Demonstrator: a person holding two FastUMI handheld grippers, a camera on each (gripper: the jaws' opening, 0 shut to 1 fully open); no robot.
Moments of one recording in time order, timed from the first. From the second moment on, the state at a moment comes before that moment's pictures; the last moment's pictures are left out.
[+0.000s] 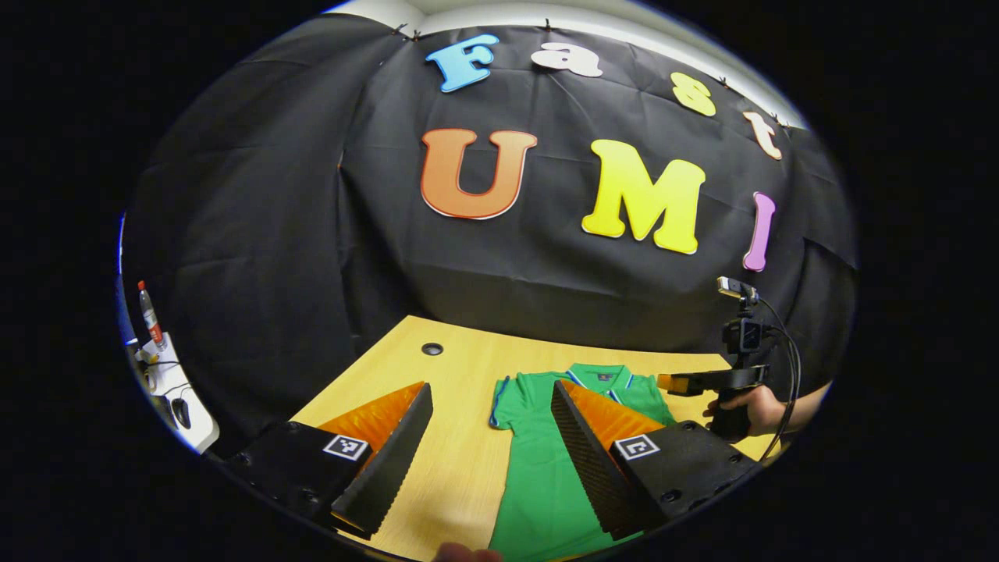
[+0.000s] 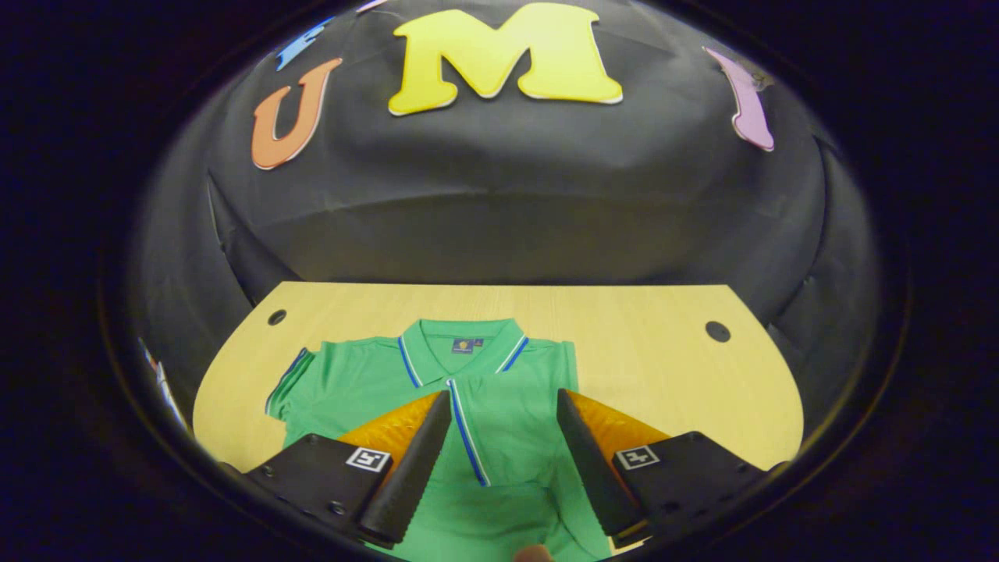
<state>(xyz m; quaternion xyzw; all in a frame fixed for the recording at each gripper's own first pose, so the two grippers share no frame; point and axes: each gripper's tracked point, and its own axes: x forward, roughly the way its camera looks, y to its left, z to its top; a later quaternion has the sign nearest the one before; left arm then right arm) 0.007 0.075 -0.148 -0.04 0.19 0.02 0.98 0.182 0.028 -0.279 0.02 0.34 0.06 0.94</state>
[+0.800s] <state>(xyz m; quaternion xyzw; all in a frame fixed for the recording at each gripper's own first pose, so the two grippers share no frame) 0.133 0.048 -0.295 -0.06 0.31 -0.14 0.94 -0.015 -0.050 -0.167 0.03 0.31 0.01 0.95</state>
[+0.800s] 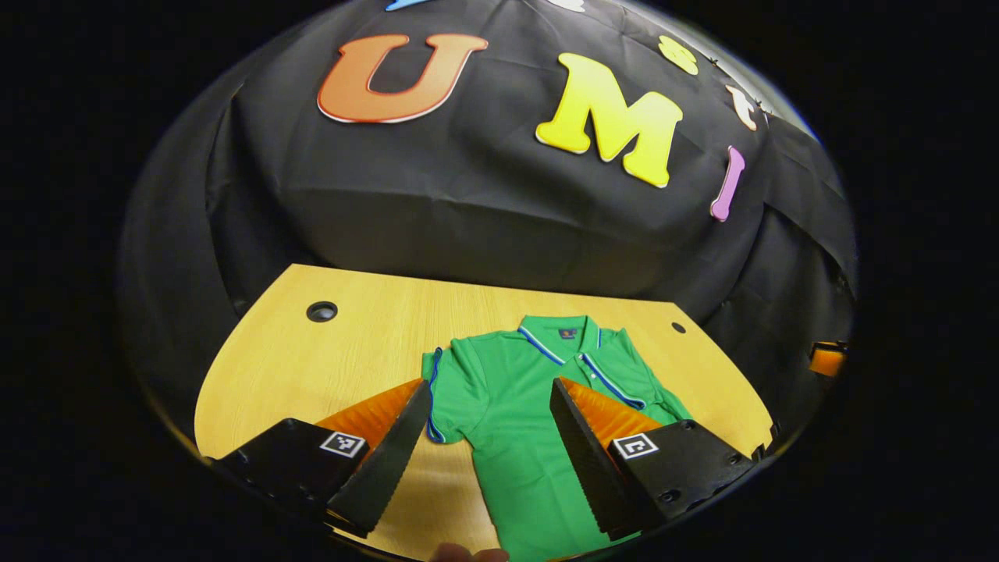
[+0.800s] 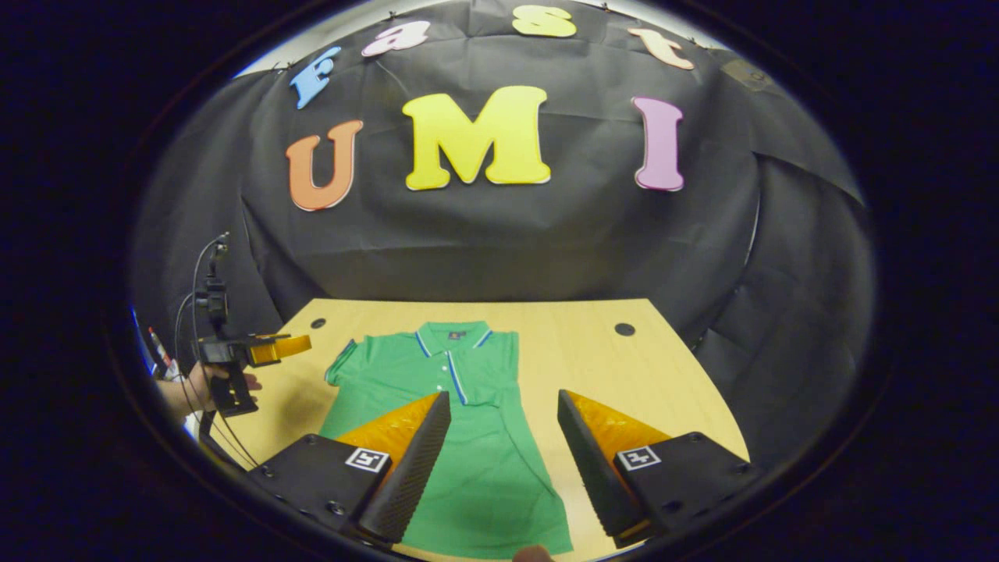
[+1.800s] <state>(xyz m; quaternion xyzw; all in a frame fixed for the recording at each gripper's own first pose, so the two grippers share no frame) 0.199 0.079 -0.419 0.01 0.39 -0.08 0.92 -0.064 -0.099 -0.218 0.05 0.39 -0.07 0.92</state>
